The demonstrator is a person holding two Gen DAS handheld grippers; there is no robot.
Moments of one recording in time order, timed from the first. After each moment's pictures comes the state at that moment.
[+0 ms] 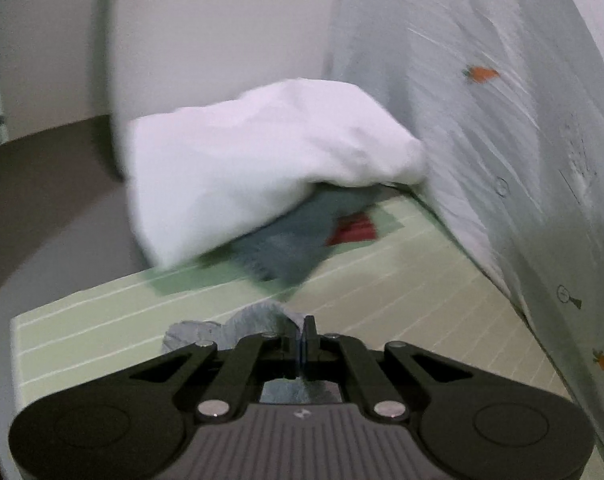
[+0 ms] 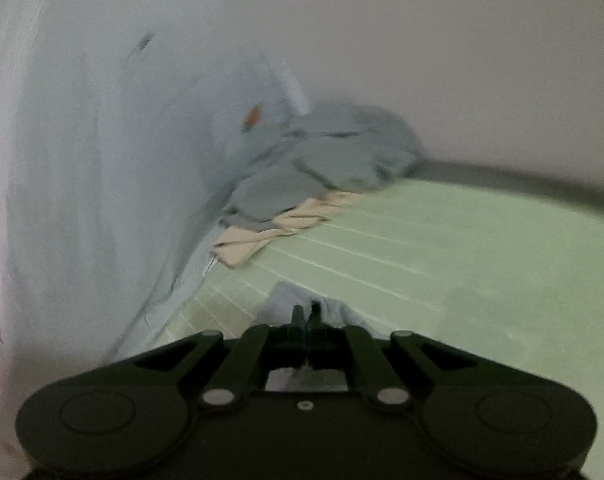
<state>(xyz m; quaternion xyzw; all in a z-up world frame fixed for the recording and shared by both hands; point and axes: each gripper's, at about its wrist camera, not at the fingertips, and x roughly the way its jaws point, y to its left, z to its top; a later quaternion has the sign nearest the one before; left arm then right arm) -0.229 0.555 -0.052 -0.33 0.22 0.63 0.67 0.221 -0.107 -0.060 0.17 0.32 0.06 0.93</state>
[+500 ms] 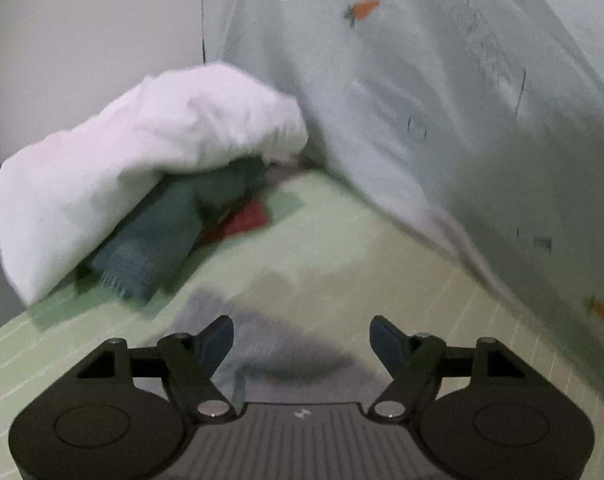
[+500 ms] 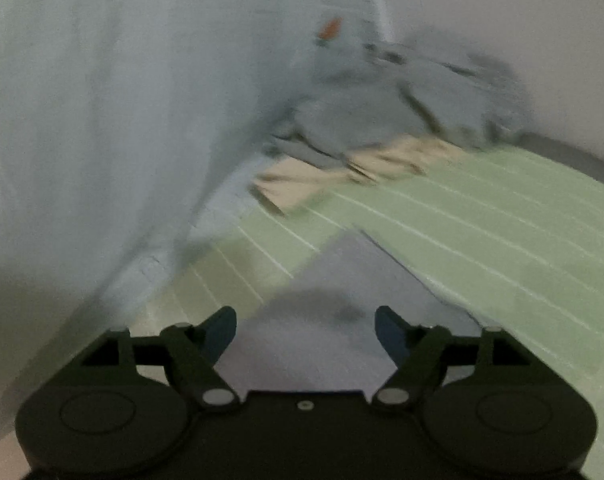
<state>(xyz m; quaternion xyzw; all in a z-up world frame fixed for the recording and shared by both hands) -0.129 0.568 -0.094 -0.28 0.27 0.58 0.72 0.283 -0.037 -0.123 0.13 0.38 0.08 0.91</state>
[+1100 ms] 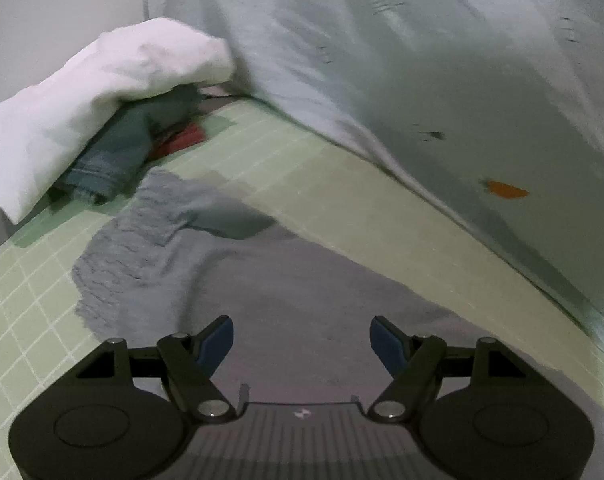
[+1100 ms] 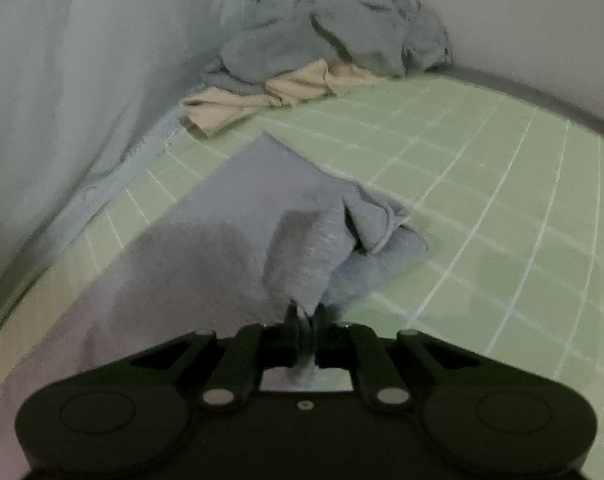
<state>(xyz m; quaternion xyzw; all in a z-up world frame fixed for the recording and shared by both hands) -0.134 0.461 -0.079 -0.31 0.32 0.47 0.77 0.229 -0.075 -0.150 0.11 0.40 0.04 0.91</state>
